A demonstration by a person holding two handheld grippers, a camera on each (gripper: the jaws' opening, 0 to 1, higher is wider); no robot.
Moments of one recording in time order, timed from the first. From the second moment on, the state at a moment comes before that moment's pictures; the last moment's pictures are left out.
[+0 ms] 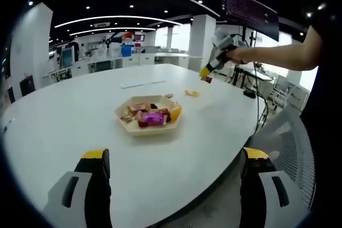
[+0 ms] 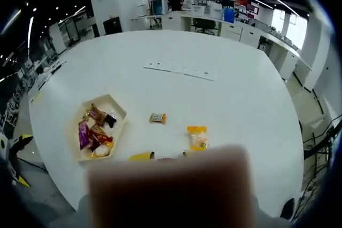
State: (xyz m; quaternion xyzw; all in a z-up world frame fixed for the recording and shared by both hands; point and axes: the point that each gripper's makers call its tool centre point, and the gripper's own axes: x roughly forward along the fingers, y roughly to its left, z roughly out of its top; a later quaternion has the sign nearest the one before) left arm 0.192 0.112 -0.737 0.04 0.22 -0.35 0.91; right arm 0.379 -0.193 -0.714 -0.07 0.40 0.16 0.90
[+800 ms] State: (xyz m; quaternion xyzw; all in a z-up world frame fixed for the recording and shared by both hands) left arm 0.191 0.112 -0.734 0.04 0.21 -0.35 0.91; right arm 0.388 -0.177 -0.647 -0.10 0.35 0.19 0.91
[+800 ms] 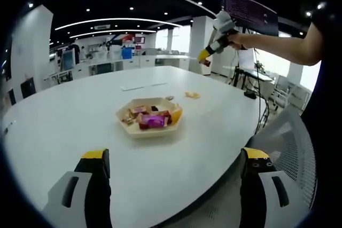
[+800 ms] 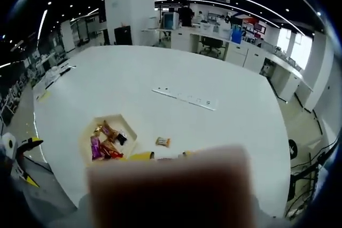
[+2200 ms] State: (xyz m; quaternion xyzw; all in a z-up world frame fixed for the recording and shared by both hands) left arm 0.193 0.116 -0.736 0.04 0.21 -0.34 0.92; right arm 0.410 -0.040 -0.632 -0.12 0.33 0.30 0.89
